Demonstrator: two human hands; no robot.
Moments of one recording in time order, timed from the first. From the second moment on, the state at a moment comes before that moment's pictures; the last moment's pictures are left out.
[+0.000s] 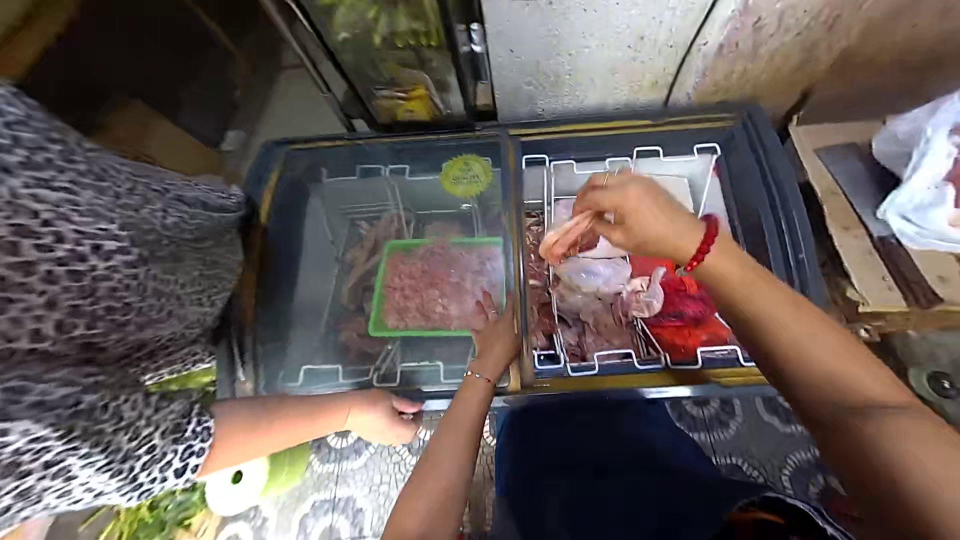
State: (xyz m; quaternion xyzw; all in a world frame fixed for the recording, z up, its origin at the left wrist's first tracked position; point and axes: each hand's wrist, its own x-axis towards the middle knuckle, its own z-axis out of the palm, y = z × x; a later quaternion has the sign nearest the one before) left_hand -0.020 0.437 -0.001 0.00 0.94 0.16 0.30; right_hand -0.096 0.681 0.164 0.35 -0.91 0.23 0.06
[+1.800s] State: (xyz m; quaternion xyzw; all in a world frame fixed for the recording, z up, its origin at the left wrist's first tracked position) left_hand -0.024 0.446 -0.011 -0.01 0.93 0.07 0.36; right_hand -0.025 0.745 -0.212 -0.06 -0.84 0.04 -0.54
